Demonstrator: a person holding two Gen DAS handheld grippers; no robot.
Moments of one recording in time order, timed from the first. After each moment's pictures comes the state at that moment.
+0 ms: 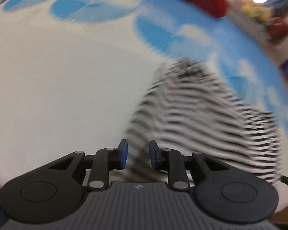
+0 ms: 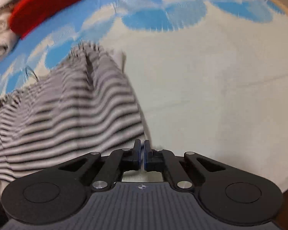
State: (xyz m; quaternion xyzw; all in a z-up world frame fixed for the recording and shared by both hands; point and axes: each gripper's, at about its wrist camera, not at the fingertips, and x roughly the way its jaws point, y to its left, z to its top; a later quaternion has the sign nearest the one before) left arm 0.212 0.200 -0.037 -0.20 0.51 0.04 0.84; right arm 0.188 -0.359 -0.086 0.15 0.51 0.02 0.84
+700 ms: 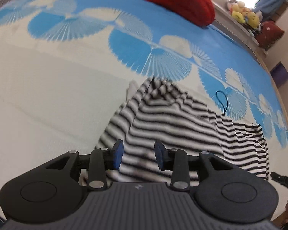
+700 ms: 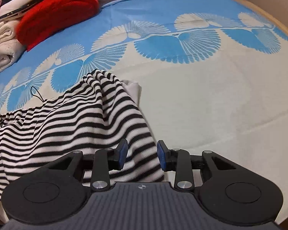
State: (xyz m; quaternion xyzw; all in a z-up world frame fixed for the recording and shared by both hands) left arm 0.257 0.165 -0.025 -0.18 0.48 0.04 0.85; right arm 0.225 -0.333 -0.080 0.12 0.47 0.02 0.87
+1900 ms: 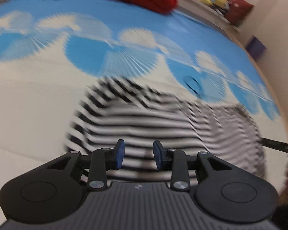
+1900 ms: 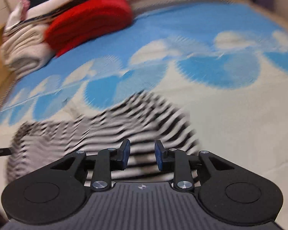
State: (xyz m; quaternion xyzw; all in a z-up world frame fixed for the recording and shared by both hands) left arm 0.282 0.135 -0.043 -0.15 0.49 -0.08 0.85; right arm 0.253 -0.297 -0.071 0.13 0.44 0.12 0.88
